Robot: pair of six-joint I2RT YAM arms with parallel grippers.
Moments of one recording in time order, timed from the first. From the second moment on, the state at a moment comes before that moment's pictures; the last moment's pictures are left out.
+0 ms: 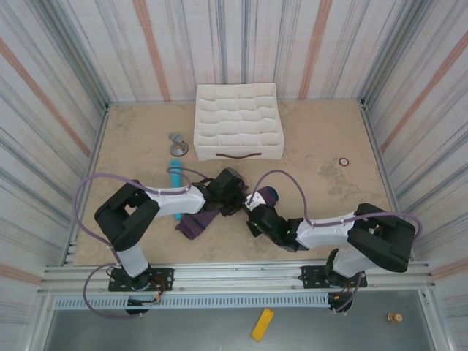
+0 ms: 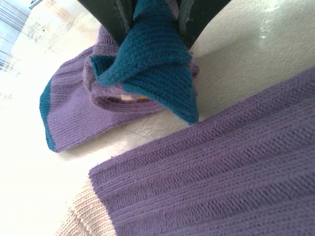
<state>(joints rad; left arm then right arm) -0.87 1.74 0.91 -0.09 0.14 -1.34 1.09 1.43 0.42 0.26 0.45 0.29</state>
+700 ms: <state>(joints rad) -0.86 1.73 0.94 -0.12 0.16 -1.28 0.89 1.44 0.32 0.48 0.18 0.53</state>
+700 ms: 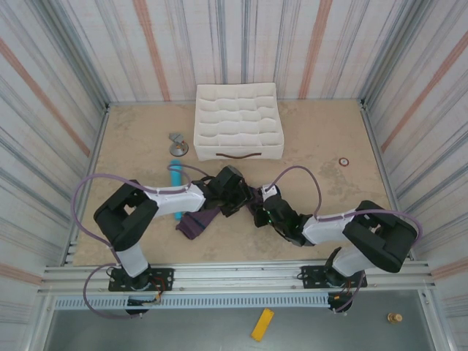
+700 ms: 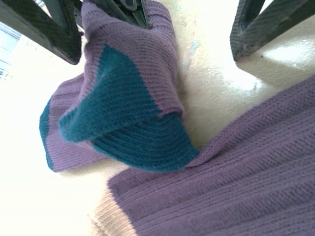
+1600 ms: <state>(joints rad) -0.83 1.76 0.86 0.13 0.22 -1.20 0.54 1.55 0.32 0.59 -0.34 0.78</state>
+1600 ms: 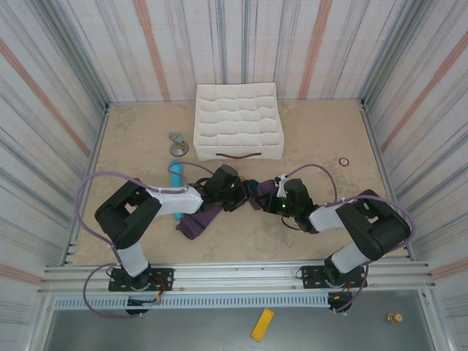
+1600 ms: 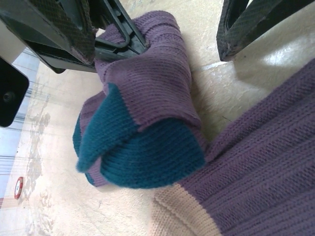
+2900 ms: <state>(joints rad) -0.82 1.89 0.98 0.13 0.23 -1.21 0.46 1.49 0.38 0.36 -0.44 0.78</state>
